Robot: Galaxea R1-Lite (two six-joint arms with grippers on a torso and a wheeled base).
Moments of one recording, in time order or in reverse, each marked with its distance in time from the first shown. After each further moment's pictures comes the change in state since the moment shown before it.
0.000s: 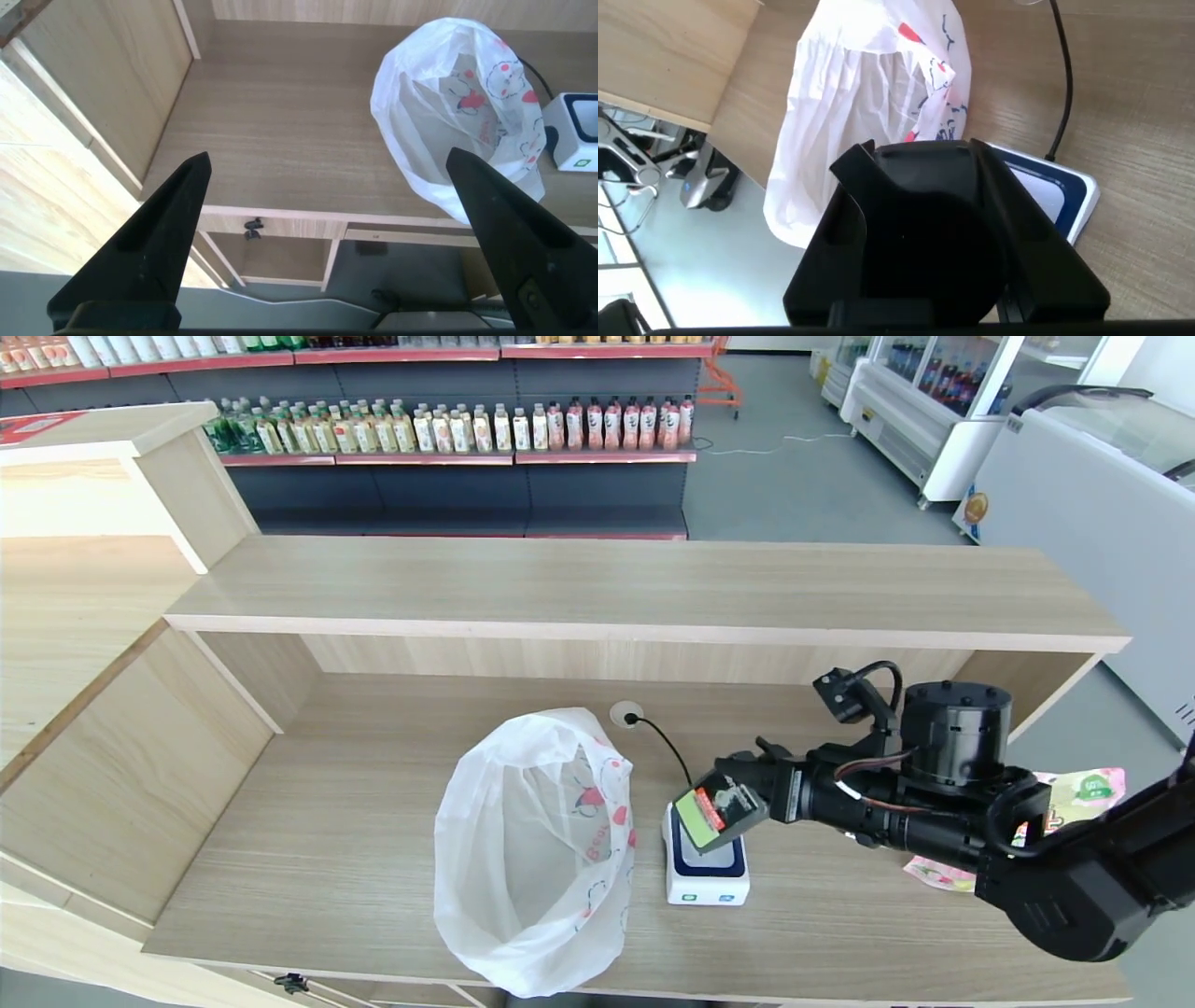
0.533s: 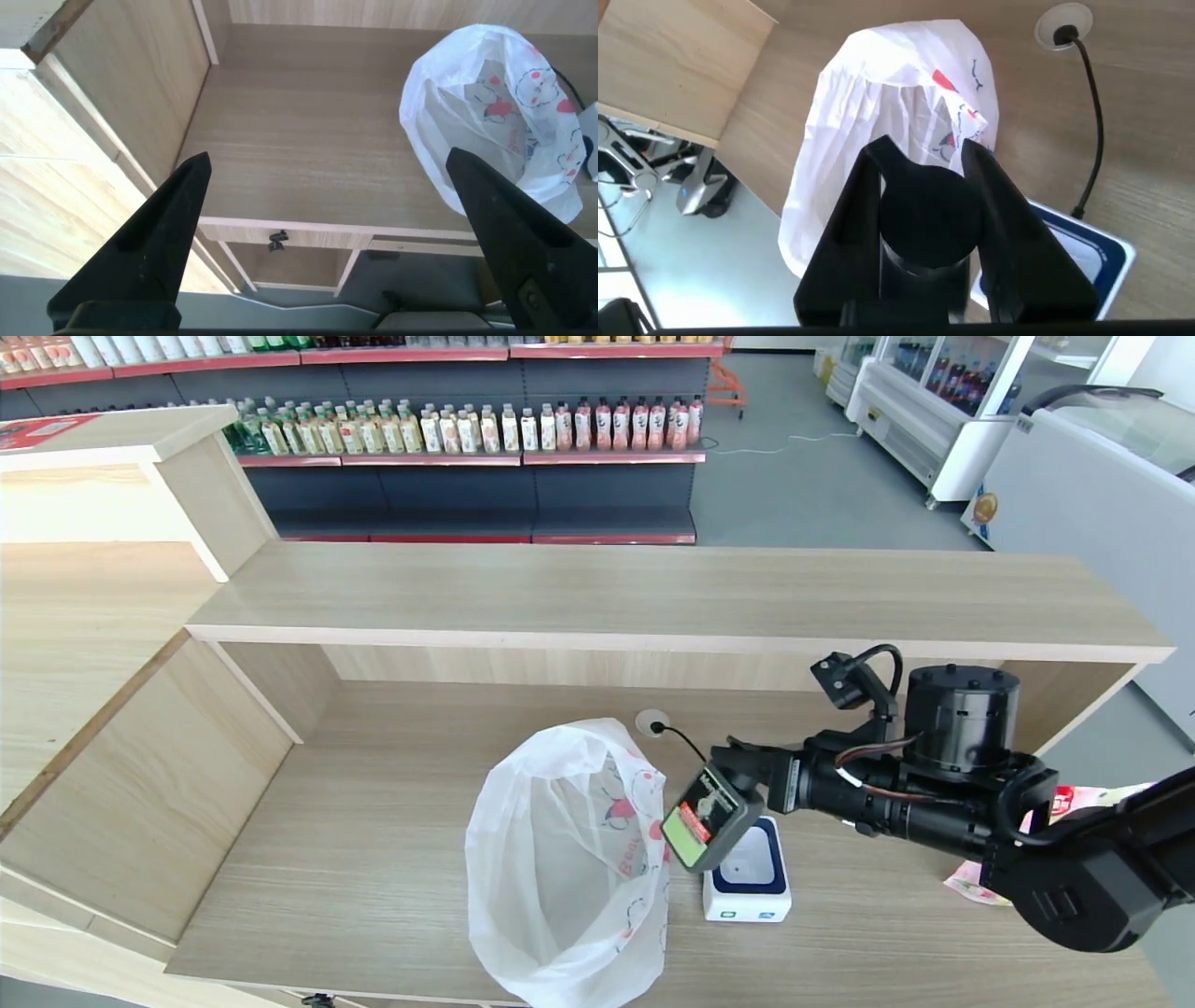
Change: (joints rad) left arm -0.001 0.000 0.000 0.000 0.001 0.001; right arm 0.019 -0.019 -0.042 0.045 -0.001 -0.031
